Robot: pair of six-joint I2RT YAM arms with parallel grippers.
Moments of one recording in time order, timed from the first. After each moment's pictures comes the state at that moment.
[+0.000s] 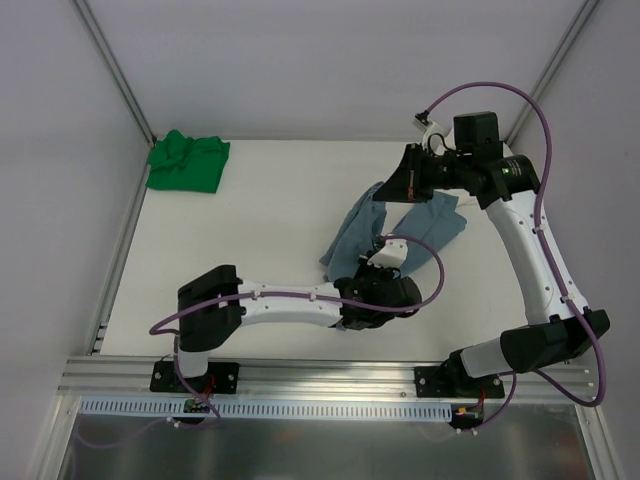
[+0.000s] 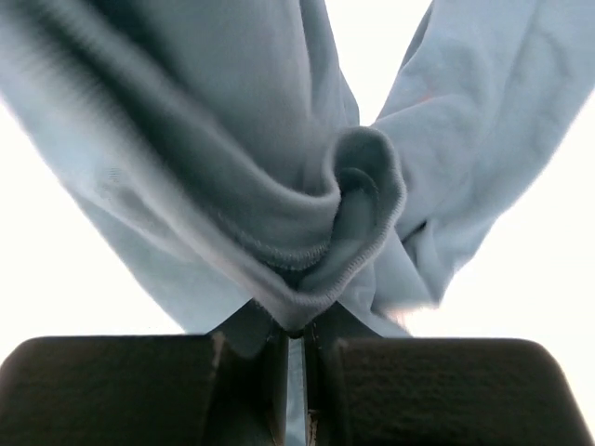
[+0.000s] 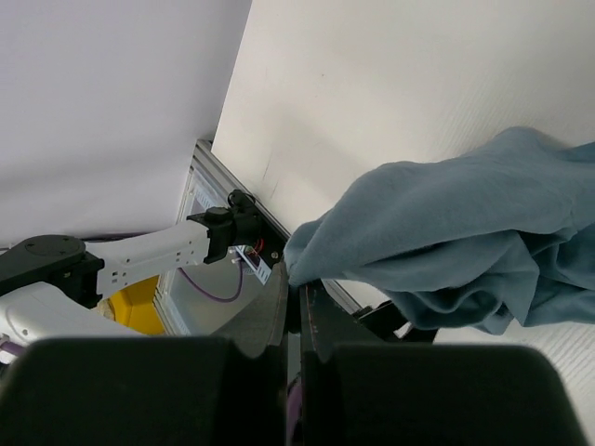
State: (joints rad) left arm -1.35 1.90 1.39 -0.34 -1.06 -0.56; right arm 0.29 1.43 1.70 -0.99 -0.75 0.42
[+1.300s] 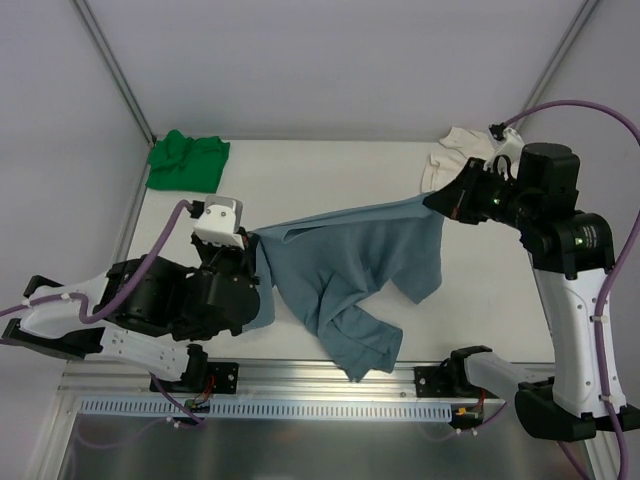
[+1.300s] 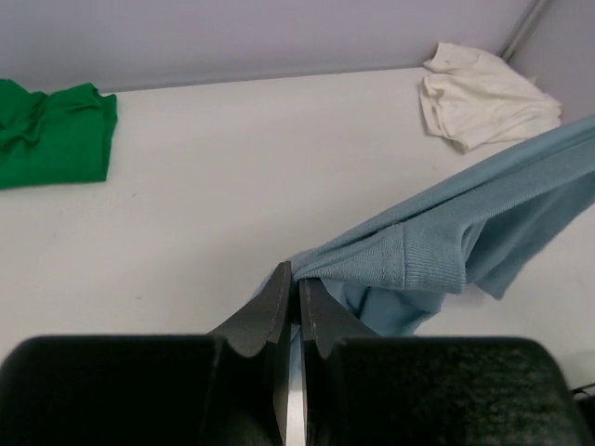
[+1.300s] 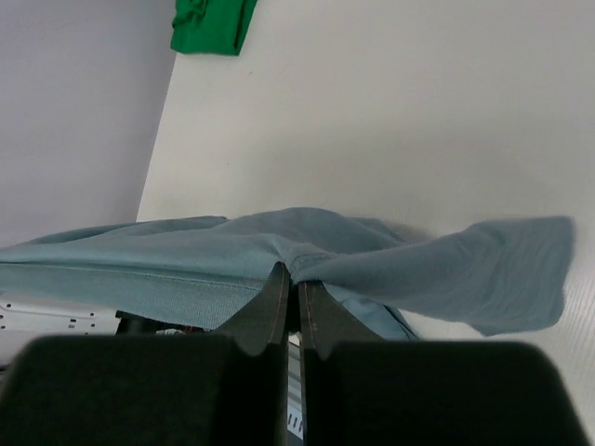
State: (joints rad) left arm -1.65 1.06 1.60 -1.31 -1.34 -0.86; right arm 0.21 1.09 1.70 -1.09 -0.38 0.43
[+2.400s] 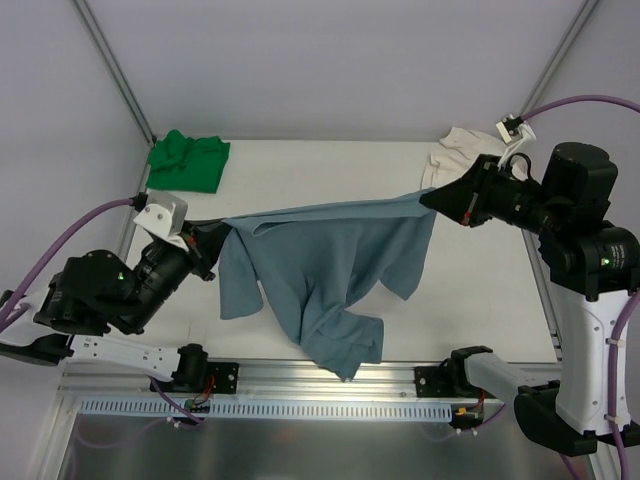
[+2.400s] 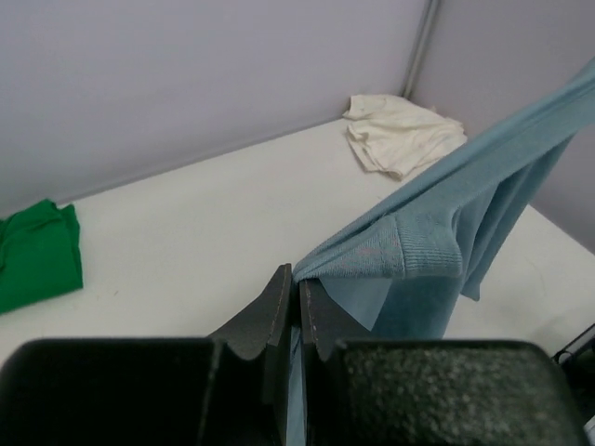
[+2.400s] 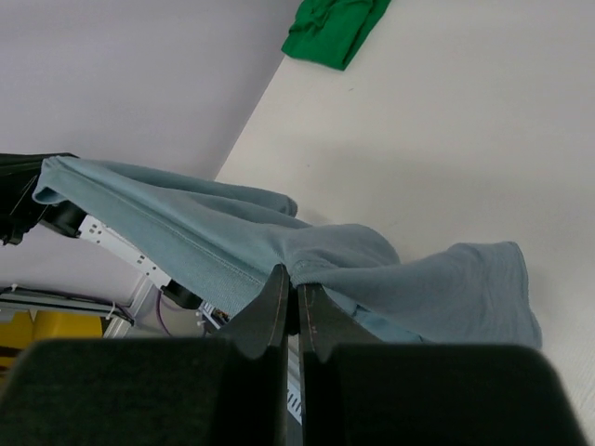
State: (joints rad) left arm -1.62 0.73 1.38 -0.66 -1.15 -0.06; right arm 0.19 1.07 1.80 -1.08 -0.60 0.39
